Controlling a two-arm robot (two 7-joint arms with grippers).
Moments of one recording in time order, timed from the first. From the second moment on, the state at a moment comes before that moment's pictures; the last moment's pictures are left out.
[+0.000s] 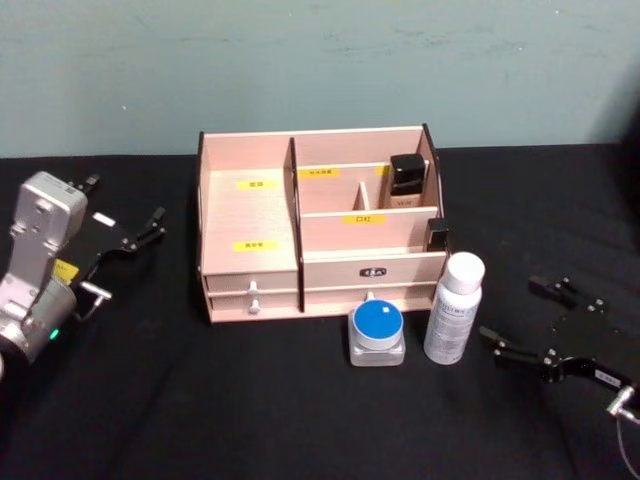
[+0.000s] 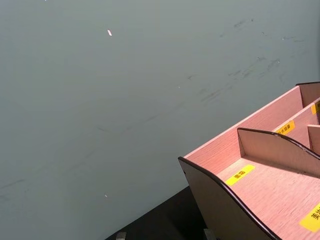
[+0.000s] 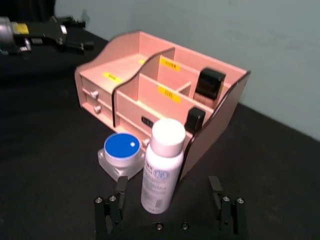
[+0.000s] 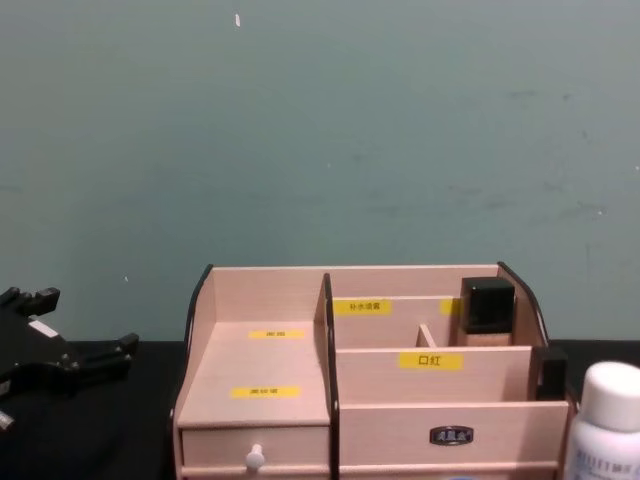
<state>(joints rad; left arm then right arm) -0.20 0.60 0.45 -1.41 -0.25 -0.12 0.03 -0.29 0.85 -0.16 -1.96 0.51 0.13 0.30</state>
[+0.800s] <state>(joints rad) -0.20 0.60 0.45 -1.41 -0.25 -0.12 0.03 -0.11 0.70 -0.26 -1.80 0.42 0.19 0.36</state>
